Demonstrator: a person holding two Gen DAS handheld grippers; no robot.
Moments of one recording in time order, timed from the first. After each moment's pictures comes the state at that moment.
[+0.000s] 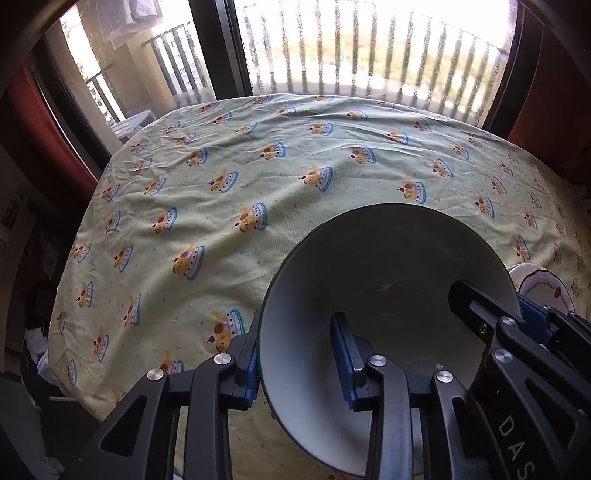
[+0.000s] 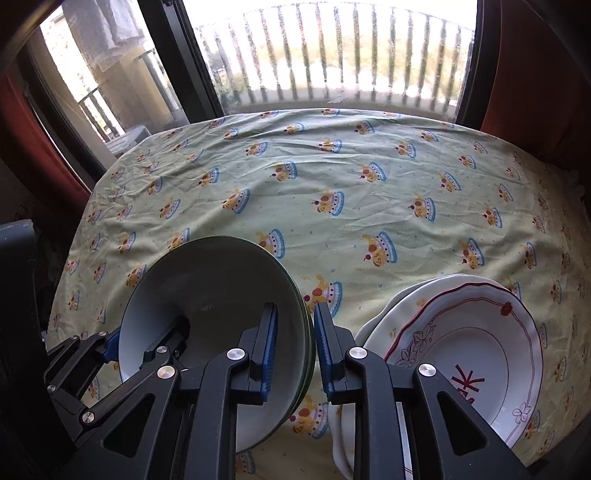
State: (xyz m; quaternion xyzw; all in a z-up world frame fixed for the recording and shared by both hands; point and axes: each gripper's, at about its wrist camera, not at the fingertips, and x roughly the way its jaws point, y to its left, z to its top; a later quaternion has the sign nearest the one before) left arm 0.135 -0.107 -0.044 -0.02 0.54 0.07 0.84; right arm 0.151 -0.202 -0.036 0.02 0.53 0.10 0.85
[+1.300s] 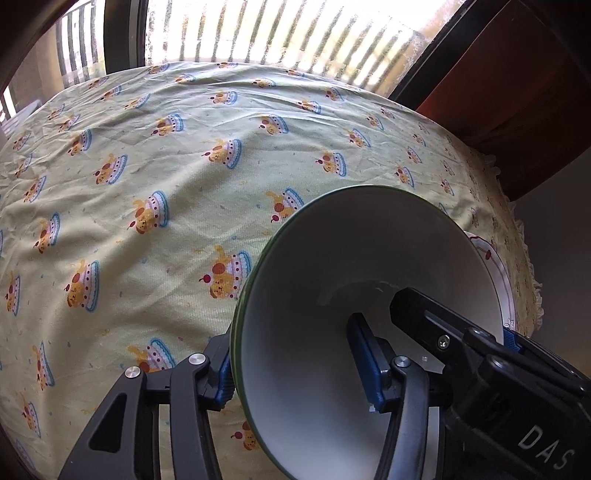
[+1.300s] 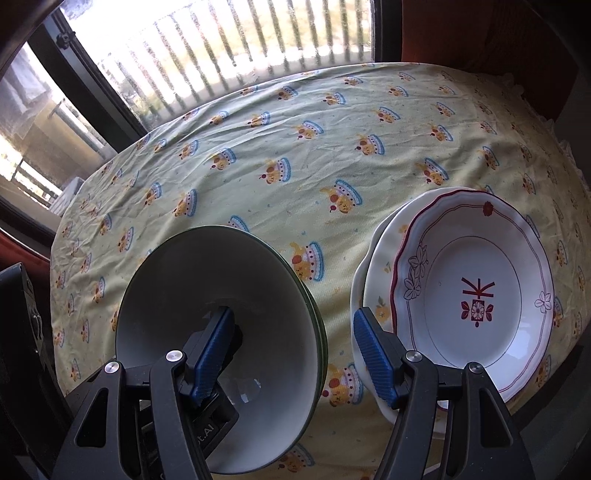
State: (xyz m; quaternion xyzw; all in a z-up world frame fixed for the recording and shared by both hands) left arm 0.163 -0.082 -0.072 -0.09 0.58 -0.17 0.80; right arm 0.143 -0.200 -0.050 0.14 0.56 -0.06 0.81
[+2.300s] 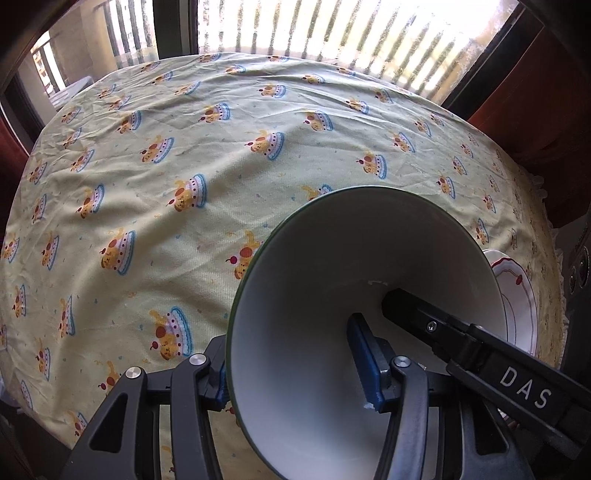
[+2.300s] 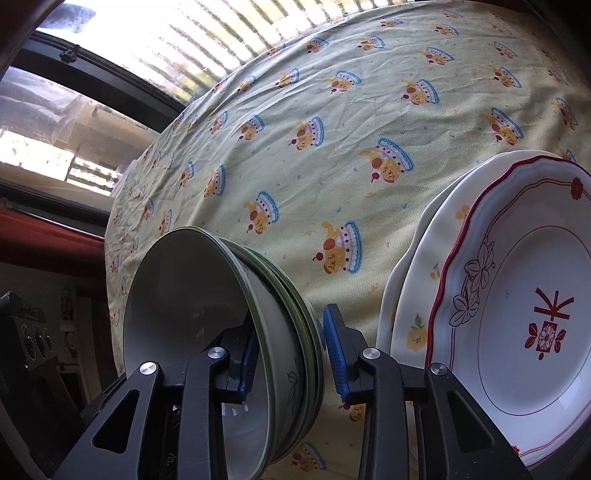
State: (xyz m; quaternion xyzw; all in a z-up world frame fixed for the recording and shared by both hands) left arm 0.160 -0.092 -0.067 -0.09 0.60 -0.05 0.80; right arm 0.170 -0.232 -0.089 0.24 0.60 0.09 0.76
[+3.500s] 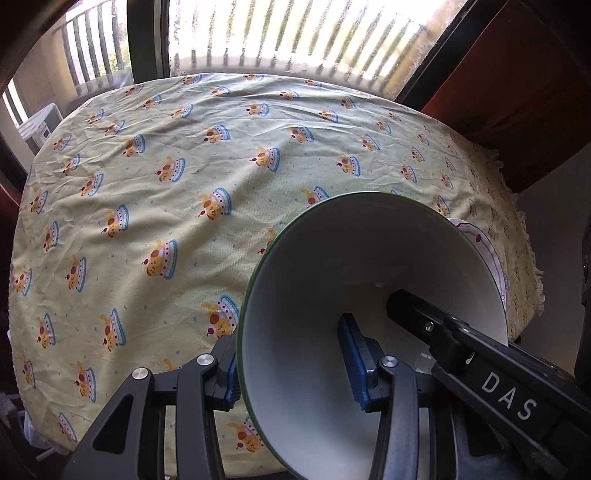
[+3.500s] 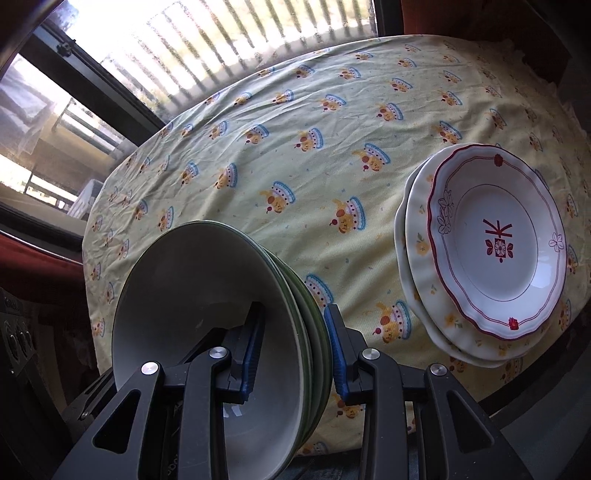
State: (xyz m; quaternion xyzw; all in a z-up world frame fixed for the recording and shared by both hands) left arm 0.129 -0.037 -0.025 -0.06 0.59 -0.15 0.79; right arm 0.121 -0.167 -0.022 0.20 0.59 -0.04 0.78
